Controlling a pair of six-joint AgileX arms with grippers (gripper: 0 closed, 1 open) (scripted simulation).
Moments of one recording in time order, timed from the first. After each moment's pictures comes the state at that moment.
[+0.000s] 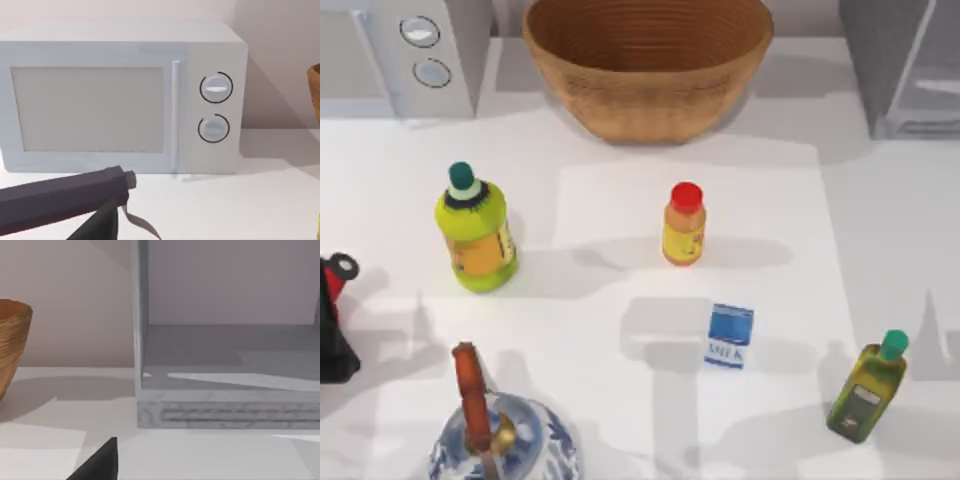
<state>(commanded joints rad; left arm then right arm) 0.00 0.00 0.00 0.00 0.00 0.00 0.00 0.00 0.00 0.00 0.00 0.00</state>
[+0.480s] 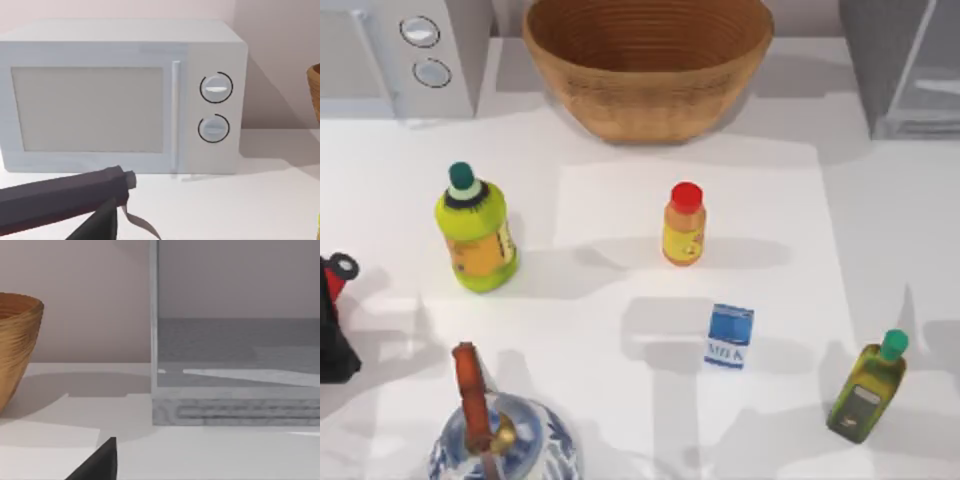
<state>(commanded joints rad) 0.00 0.00 0.00 0.00 0.00 0.00 0.23 0.21 0.00 0.19 0.23 0.01</state>
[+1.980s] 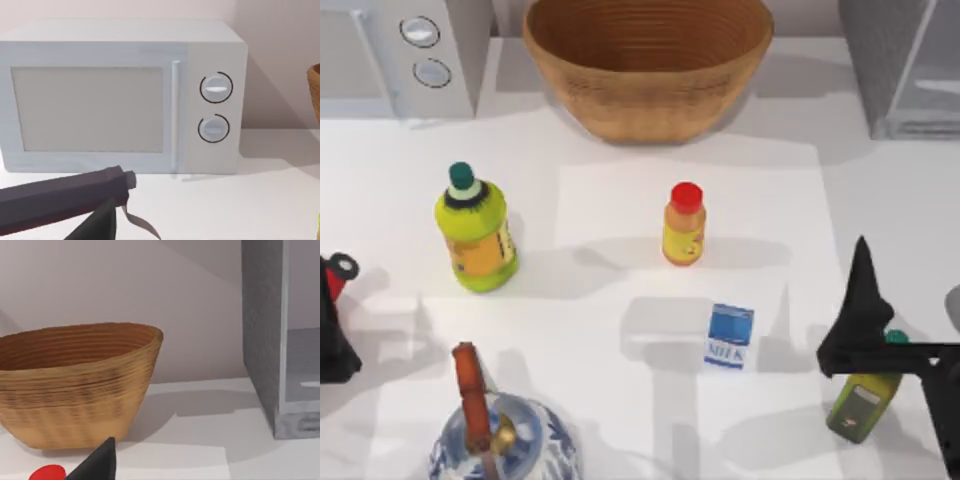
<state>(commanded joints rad) 0.00 0.00 0.00 0.00 0.00 0.00 1.07 0.99 0.14 0.86 1.04 0.10</state>
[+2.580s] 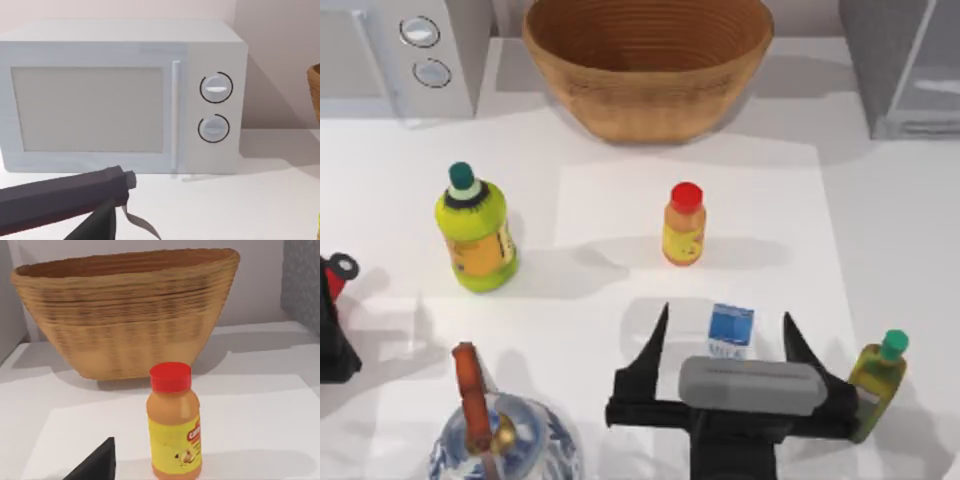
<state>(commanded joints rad) 0.00 0.00 0.00 0.00 0.00 0.00 1.32 1.96 0.54 1.28 1.39 0.22</state>
